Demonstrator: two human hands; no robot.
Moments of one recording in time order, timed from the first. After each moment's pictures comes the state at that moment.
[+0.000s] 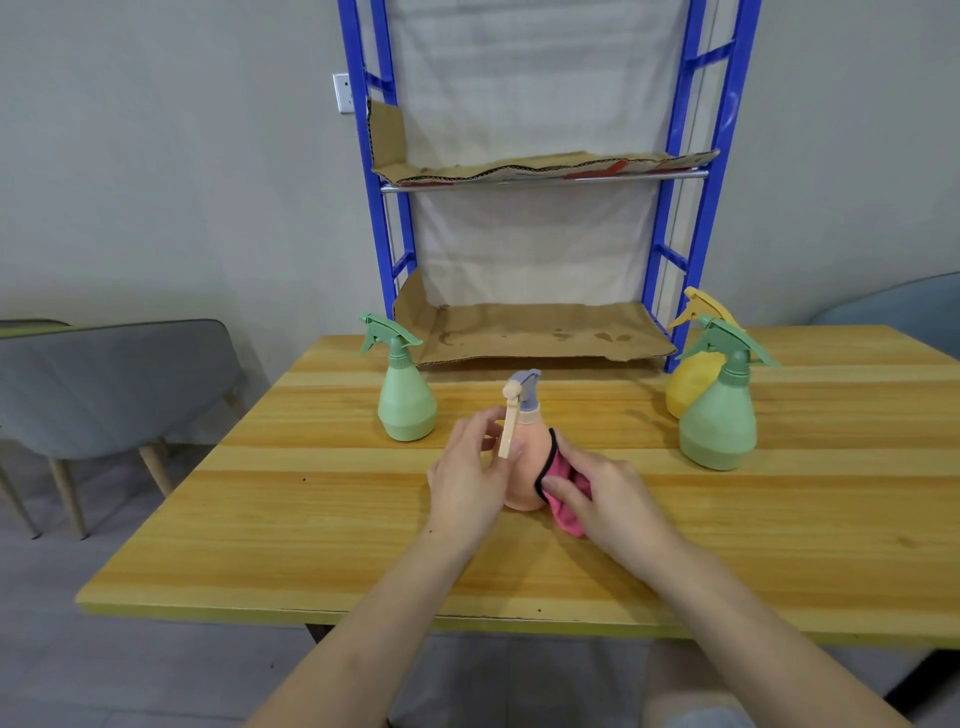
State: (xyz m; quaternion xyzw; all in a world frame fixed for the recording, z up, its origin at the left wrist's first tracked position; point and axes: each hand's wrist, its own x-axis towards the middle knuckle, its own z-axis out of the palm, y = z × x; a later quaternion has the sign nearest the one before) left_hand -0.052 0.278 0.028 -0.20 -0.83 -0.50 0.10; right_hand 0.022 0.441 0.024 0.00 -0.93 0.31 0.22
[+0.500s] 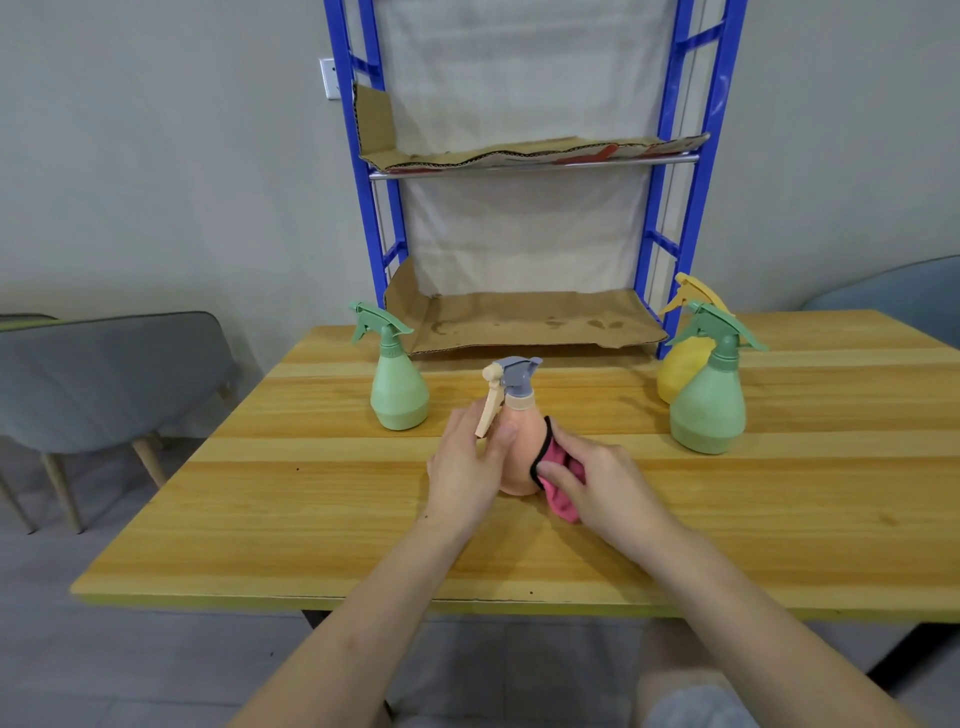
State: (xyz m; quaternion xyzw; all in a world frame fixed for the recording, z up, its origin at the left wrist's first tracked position) left_hand -0.052 0.284 0.027 -0.20 -0.82 -0.54 0.07; right_hand 0.025 0.447 0.024 0.00 -0.92 0.32 0.21
